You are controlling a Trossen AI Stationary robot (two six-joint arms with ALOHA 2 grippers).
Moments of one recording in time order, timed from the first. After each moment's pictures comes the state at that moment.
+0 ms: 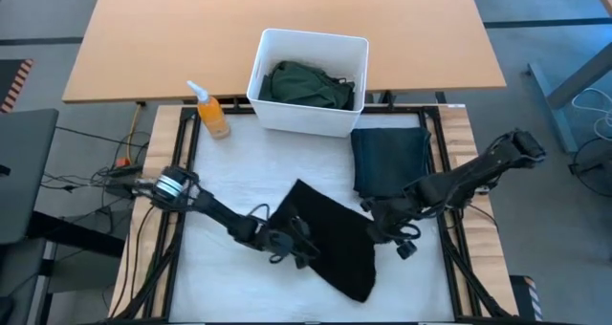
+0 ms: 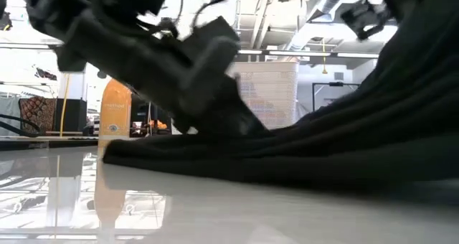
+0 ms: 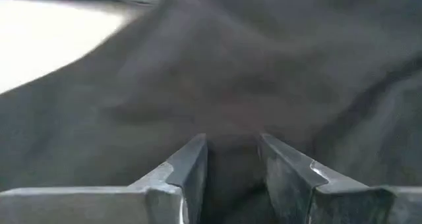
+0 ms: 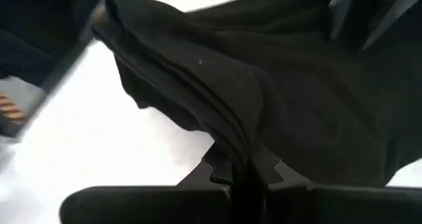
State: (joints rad) left arm -0.39 2.03 0.93 0.60 -0.54 -0.37; right arm 0.41 1.25 0.93 -0.64 -0.16 -0.11
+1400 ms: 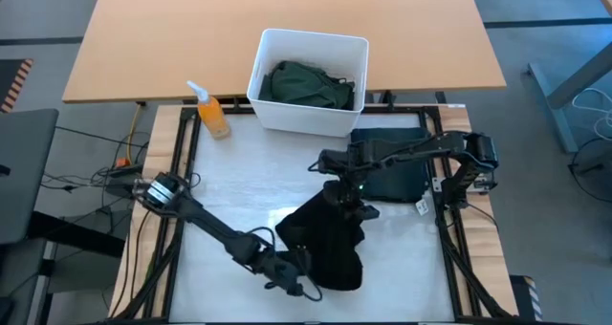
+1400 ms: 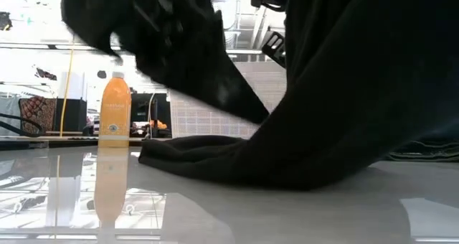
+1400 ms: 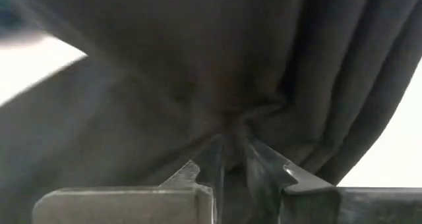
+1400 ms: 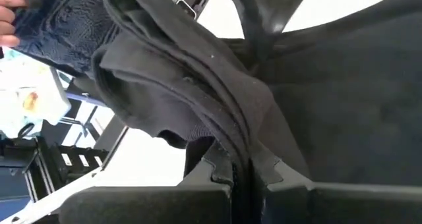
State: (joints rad) left arm -0.54 2.01 1.19 0.12 -0.51 -0.24; right arm -0.05 1.69 1.35 -0.88 -0.79 -0.42
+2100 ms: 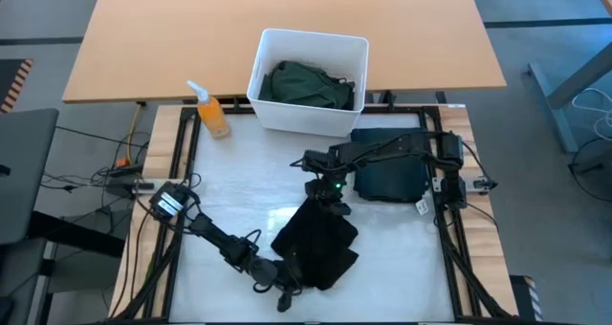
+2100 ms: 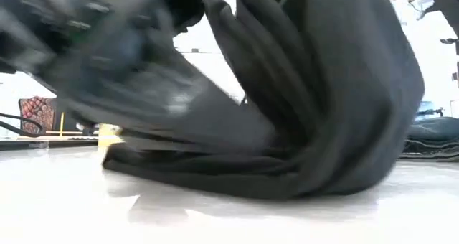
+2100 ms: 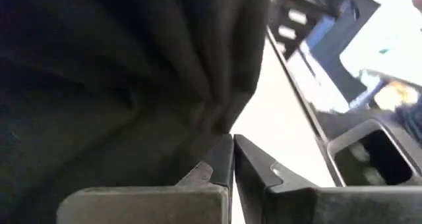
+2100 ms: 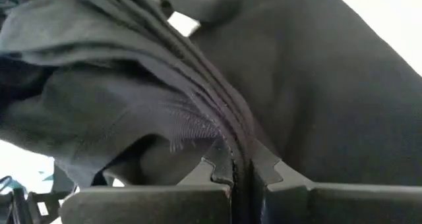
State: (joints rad) left arm -0.59 2.12 0.95 0.84 -0.28 -0.54; right arm -0.13 1.95 1.35 -0.63 -0.81 -0.28
